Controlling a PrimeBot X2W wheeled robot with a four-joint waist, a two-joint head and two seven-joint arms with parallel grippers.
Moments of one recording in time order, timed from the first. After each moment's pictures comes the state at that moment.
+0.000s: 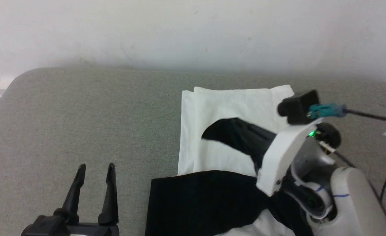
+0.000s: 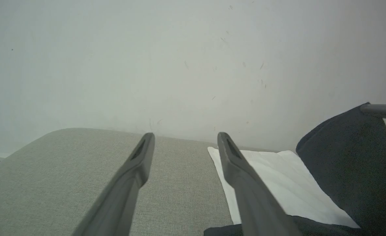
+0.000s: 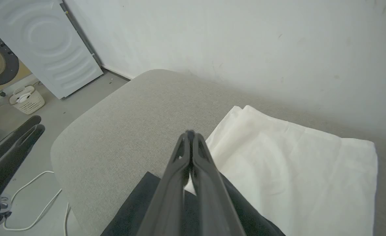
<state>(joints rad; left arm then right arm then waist) 0.25 0.18 -0.09 -0.32 -0.28 0.06 -0.17 -0.29 -0.06 0.23 -0.19 0.47 0.13 0.67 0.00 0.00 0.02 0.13</state>
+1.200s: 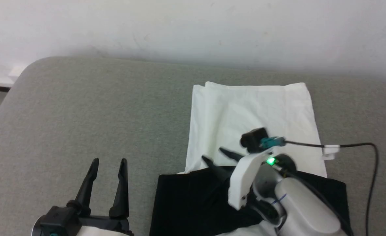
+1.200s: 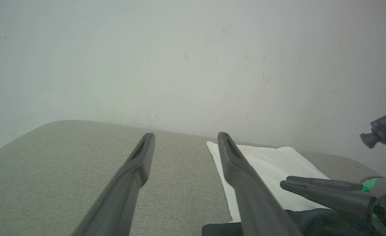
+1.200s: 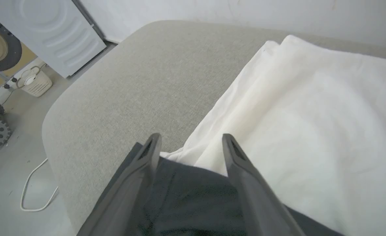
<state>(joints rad) 0.19 0.17 -0.14 -0.25 -0.30 0.05 -0.19 -0.41 -0.05 0.55 0.49 0.57 0.13 0.21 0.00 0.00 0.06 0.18</state>
